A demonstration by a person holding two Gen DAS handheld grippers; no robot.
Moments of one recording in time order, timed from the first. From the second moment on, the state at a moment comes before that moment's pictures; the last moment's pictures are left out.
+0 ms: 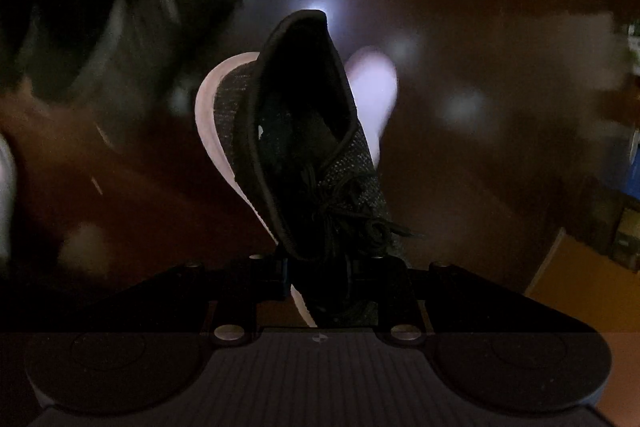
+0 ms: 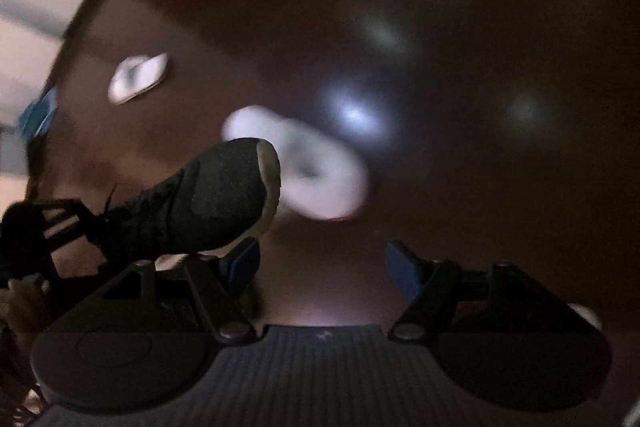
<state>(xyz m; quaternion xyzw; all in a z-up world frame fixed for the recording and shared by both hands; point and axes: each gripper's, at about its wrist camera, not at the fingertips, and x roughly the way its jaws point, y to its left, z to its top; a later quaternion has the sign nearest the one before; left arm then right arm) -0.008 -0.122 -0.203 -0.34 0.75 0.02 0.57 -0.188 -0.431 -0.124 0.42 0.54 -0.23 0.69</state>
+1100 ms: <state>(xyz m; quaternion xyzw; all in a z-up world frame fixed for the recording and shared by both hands) -0.148 -0.338 -0.348 -0.18 0.80 -0.05 0.57 -0.248 -0.550 -0.243 0.38 0.57 -0.27 0.68</state>
